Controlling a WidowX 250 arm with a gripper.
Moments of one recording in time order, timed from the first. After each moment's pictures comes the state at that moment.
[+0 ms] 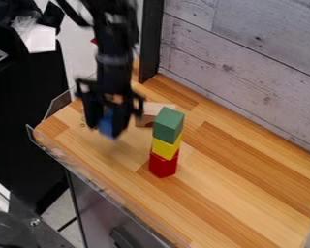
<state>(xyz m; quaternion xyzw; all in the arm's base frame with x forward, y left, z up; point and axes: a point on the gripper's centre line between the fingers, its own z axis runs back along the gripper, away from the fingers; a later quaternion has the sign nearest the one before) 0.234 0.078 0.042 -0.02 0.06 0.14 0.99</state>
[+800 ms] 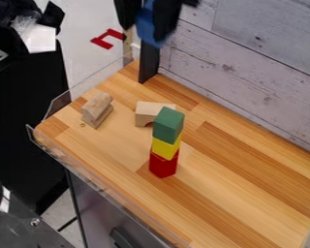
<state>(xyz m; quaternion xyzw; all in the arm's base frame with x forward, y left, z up) 0.246 -0.005 0.179 0.00 -0.04 0.02 1.00</state>
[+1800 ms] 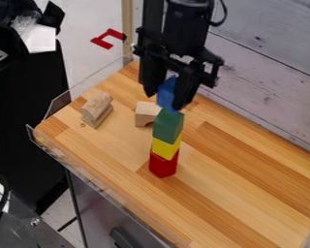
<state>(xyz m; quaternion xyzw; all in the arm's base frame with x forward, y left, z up) 0.253 -0.017 0.101 -0.01 0.08 0.00 1.00</state>
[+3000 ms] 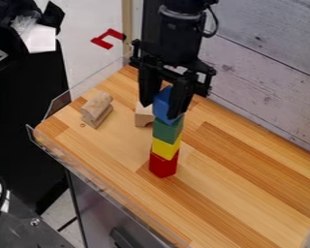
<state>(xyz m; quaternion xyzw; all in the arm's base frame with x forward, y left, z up) 0.248 -0.008 0.086 -0.02 0.10 0.01 0.99</state>
